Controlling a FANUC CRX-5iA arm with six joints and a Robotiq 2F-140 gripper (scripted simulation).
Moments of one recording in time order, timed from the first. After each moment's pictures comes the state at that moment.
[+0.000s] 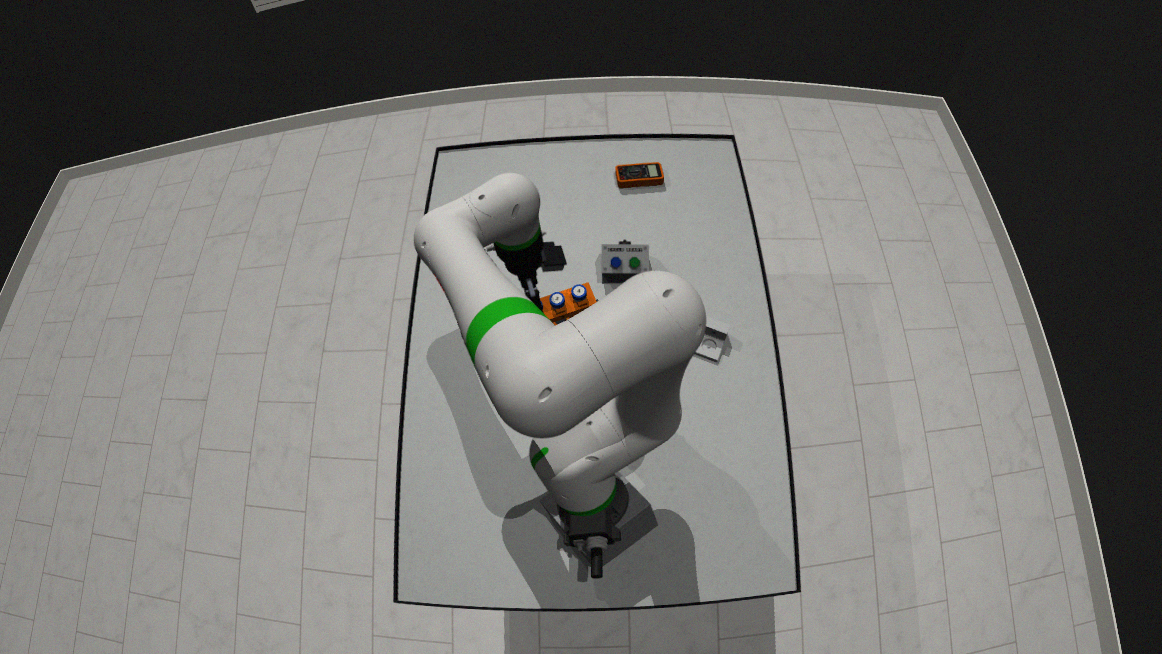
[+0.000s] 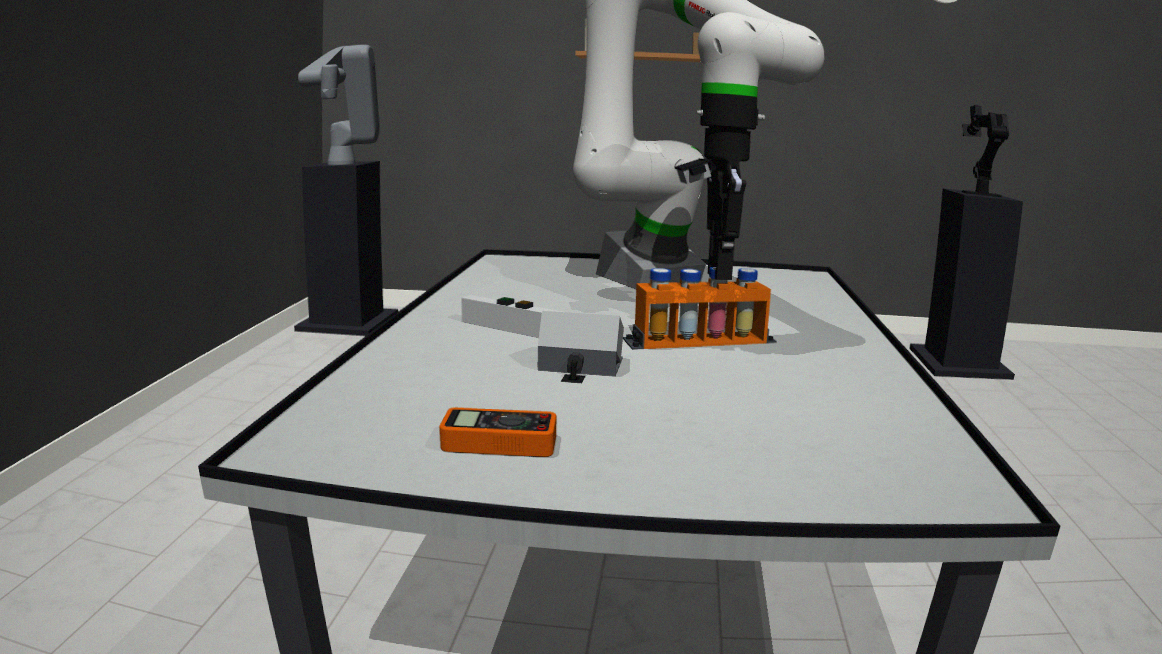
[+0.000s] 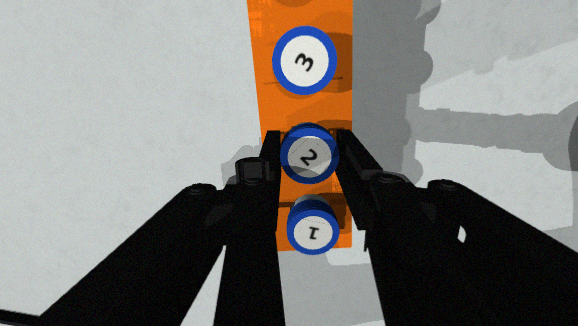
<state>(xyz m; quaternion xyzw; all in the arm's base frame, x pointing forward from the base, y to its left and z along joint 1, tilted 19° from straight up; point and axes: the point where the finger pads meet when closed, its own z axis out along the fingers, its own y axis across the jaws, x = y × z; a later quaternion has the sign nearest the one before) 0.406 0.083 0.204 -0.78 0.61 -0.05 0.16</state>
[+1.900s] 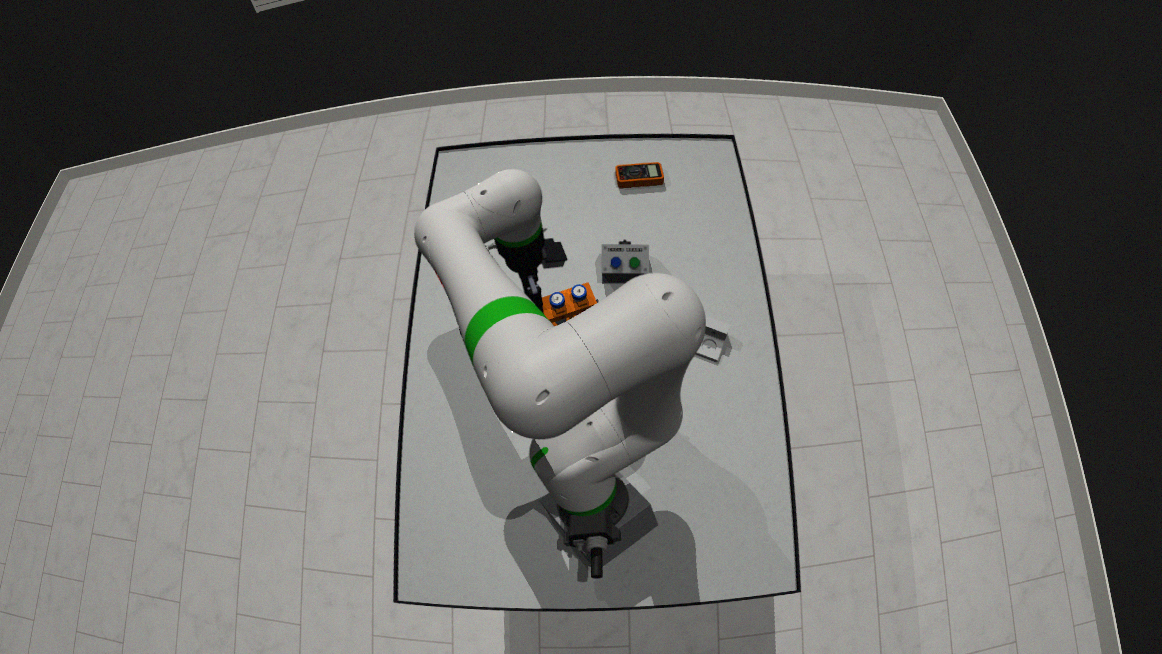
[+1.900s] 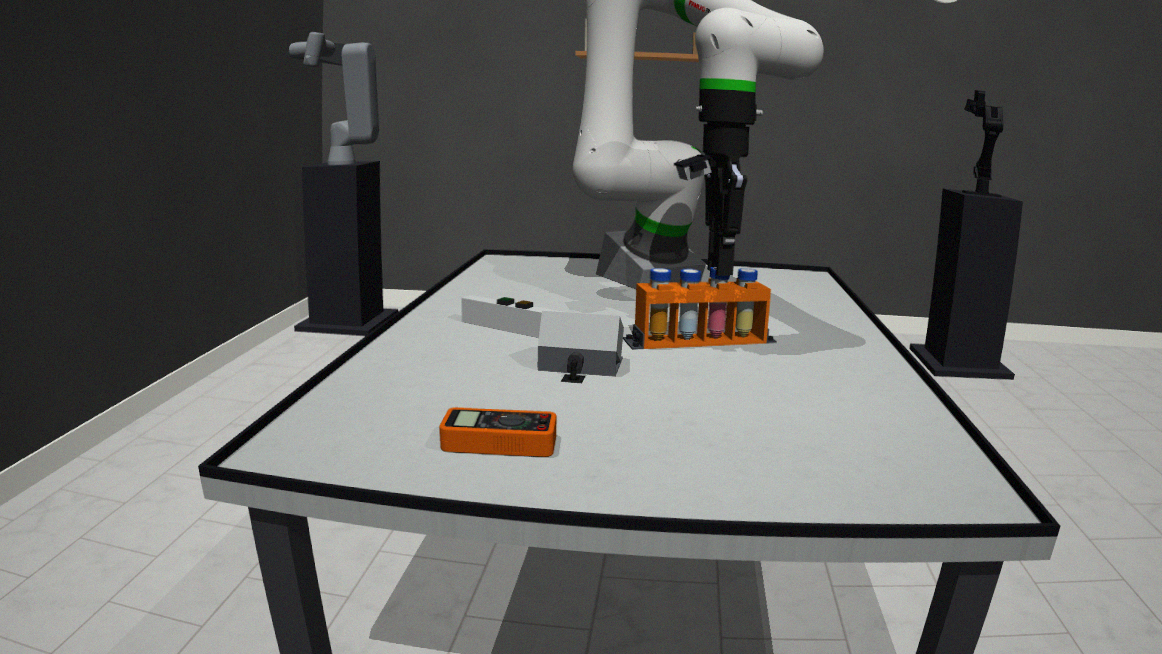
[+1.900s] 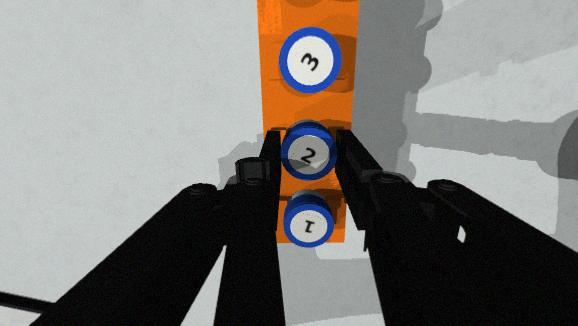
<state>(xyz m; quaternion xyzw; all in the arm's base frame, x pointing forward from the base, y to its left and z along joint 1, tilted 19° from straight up) 0.405 0.081 0.210 -0.79 0.58 -0.05 0.16</state>
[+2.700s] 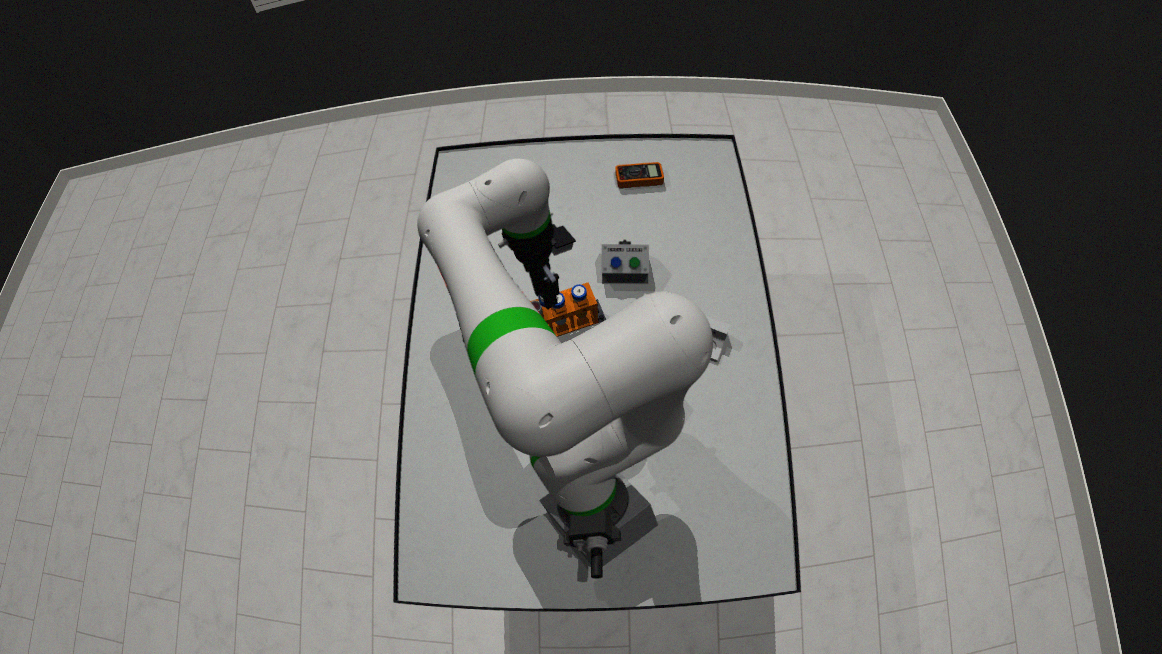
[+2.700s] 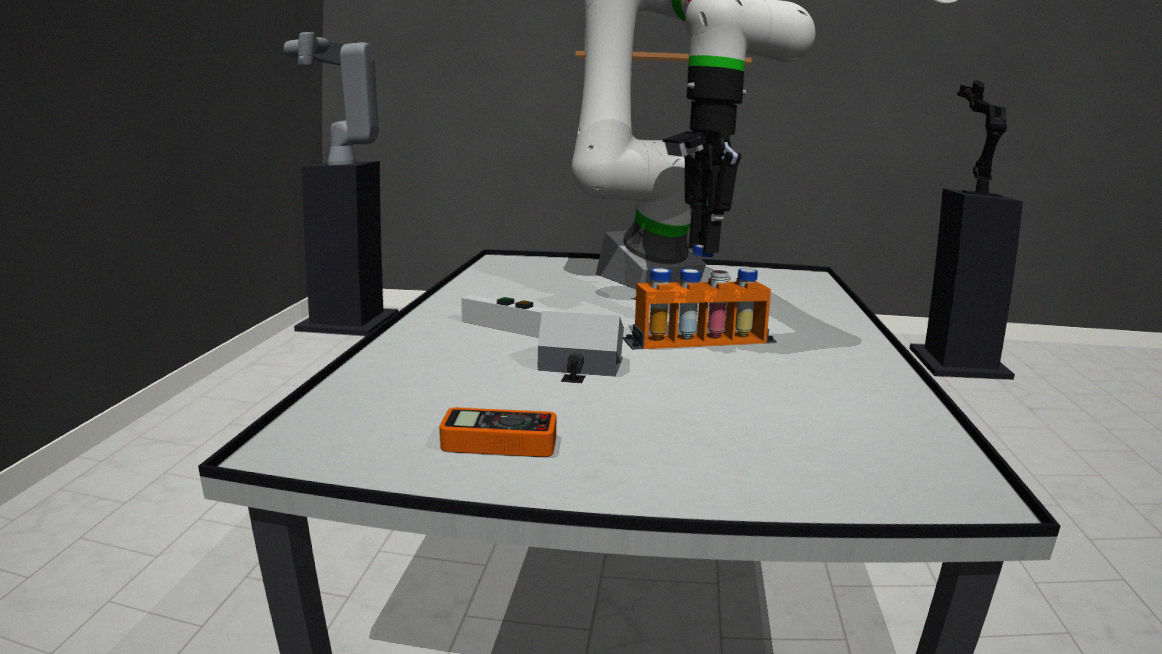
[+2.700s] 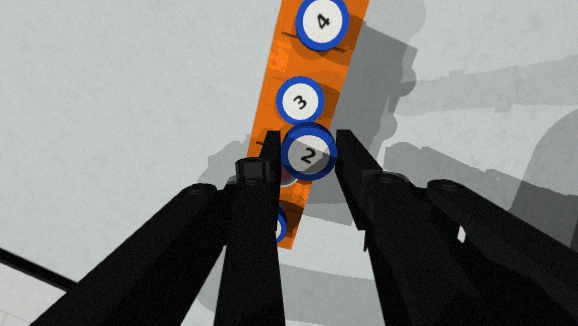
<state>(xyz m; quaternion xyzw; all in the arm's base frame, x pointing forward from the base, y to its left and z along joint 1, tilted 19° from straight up) 0.393 0.046 0.238 -0.87 0.47 -0.09 0.14</state>
